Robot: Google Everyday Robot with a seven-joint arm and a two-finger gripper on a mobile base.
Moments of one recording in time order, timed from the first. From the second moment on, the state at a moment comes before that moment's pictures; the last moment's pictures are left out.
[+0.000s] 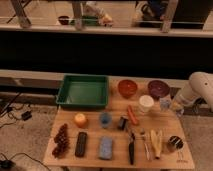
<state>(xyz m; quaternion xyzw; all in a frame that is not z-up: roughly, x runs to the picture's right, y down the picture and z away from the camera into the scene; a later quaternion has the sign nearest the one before) 0.406 0.101 0.827 -0.27 0.00 0.27 0.92</state>
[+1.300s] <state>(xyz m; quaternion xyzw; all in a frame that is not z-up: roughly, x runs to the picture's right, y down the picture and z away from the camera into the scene) 0.410 0.129 0.855 -0.31 0.01 0.26 0.91</state>
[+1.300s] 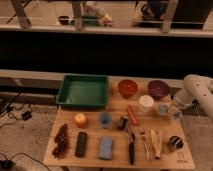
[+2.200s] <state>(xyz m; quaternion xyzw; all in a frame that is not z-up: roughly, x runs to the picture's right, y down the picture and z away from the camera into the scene) 0.401 0.138 0.863 -0.33 0.01 0.25 0.91</state>
